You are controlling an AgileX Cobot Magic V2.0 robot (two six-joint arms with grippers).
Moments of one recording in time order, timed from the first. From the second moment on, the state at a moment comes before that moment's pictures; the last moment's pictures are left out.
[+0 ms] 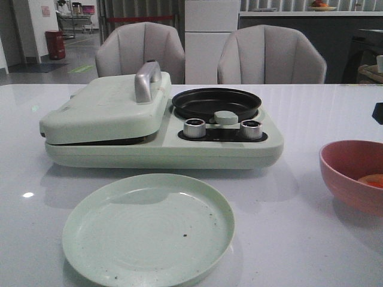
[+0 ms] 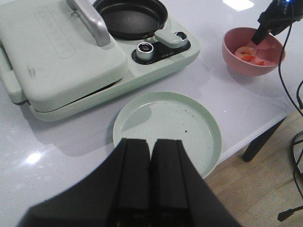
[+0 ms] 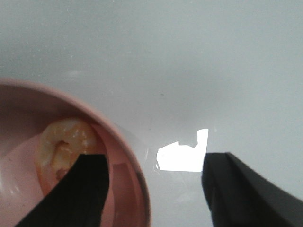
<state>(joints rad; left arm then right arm) -0.39 0.57 -0.66 -0.43 0.75 0.36 -0.08 1.71 -1.07 0.00 0.74 0.01</state>
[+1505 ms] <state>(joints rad) -0.39 0.57 -0.66 -0.43 0.75 0.36 0.56 1.92 -1.91 -0.95 1.08 0.35</state>
